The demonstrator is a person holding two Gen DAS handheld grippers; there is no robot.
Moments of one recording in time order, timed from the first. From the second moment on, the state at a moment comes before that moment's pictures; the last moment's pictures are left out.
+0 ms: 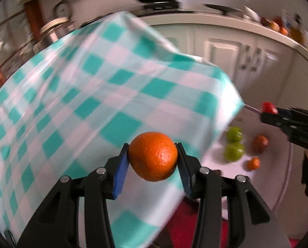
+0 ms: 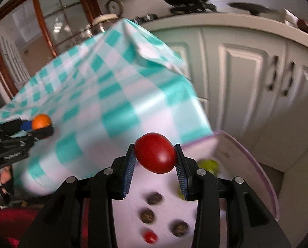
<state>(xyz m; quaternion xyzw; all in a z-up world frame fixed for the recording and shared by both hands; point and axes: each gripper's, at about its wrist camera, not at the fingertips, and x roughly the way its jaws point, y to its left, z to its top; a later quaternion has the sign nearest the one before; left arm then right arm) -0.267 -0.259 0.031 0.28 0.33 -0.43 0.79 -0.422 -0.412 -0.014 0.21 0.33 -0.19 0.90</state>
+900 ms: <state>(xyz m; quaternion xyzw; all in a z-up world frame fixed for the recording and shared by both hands) -0.358 -0.395 -0.178 0.41 0.49 -0.56 0.53 -0.403 -0.443 -0.179 0.09 0.63 -0.18 0.75</state>
